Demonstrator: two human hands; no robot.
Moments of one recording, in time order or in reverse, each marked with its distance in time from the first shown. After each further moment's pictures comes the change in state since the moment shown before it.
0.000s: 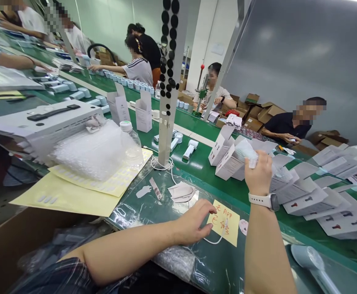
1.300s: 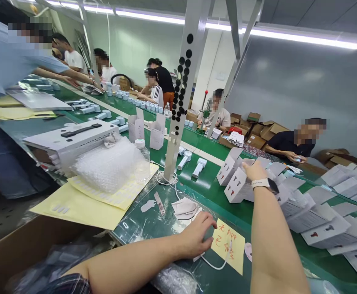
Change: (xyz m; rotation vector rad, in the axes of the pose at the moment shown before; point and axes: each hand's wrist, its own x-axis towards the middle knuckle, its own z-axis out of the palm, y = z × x) left_hand 0.010 -0.015 0.000 0.138 0.008 -0.085; right_hand 0.090 0.000 0.033 -0.428 -0.612 0.343
